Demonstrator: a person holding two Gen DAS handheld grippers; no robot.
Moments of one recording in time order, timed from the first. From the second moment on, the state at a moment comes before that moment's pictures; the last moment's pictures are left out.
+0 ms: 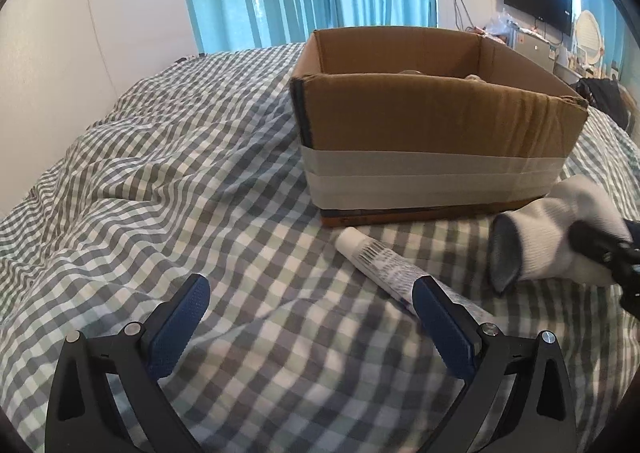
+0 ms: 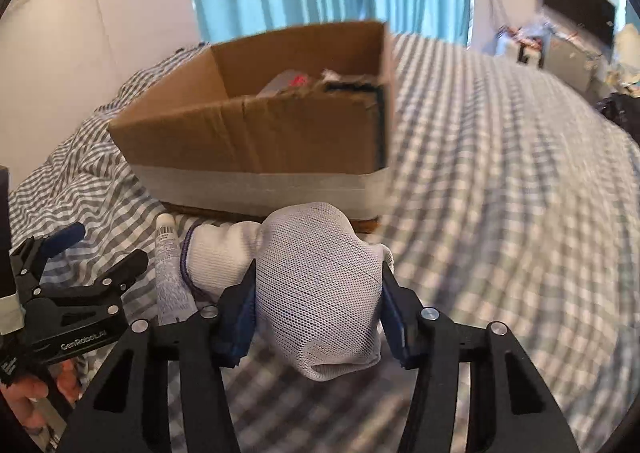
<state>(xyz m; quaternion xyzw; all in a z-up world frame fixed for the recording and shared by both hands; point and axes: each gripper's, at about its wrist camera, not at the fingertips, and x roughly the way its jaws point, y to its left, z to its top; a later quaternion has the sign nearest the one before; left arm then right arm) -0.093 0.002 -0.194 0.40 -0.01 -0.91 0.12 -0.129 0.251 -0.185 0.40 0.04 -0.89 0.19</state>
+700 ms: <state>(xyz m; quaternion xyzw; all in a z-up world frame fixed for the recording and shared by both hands) -0.139 0.037 -0.223 0.45 0.03 -0.89 0.05 -0.123 0.293 -0.169 0.39 0.00 -0.91 0.14</state>
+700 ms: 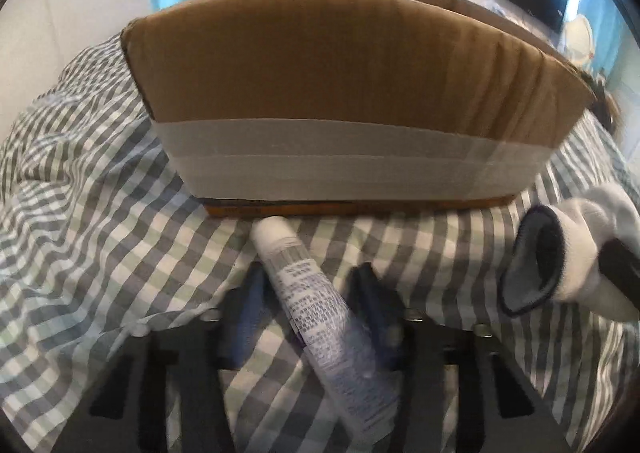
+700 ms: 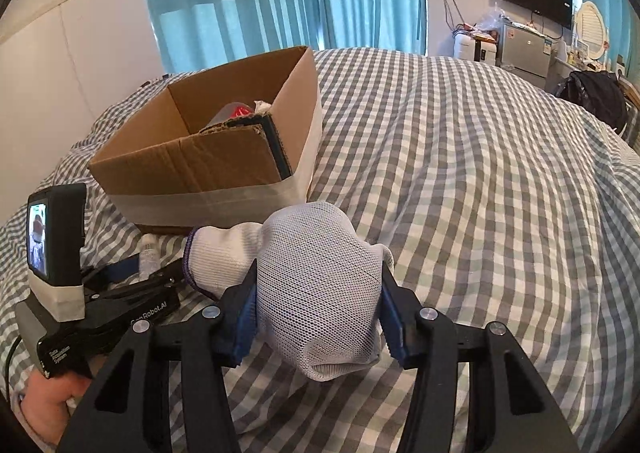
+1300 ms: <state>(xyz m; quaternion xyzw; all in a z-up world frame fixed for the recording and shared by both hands) -0.067 0.022 -0.167 0.44 0.04 -0.89 0.00 -0.069 0.281 -0.152 0.38 0.01 -0.91 0.13</state>
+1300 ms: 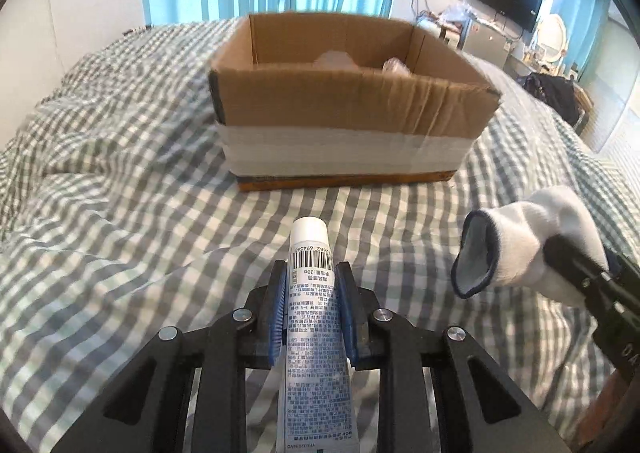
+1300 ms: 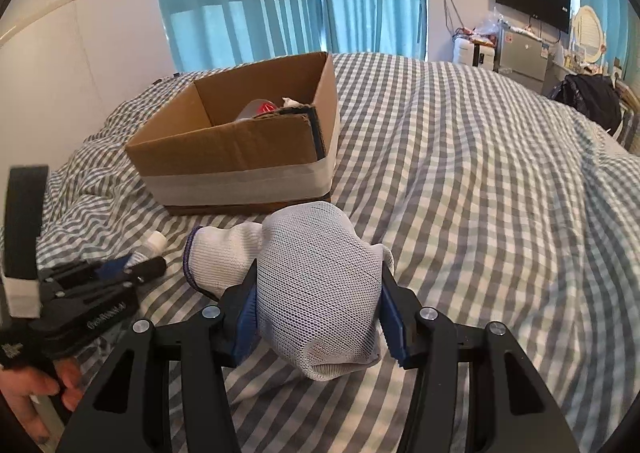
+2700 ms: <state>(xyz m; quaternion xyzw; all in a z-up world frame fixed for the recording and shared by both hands) -0.217 -0.011 -0.043 0.31 0.04 -0.95 -0.01 -0.187 0.200 0.006 0.24 0.03 -0.95 0.19</state>
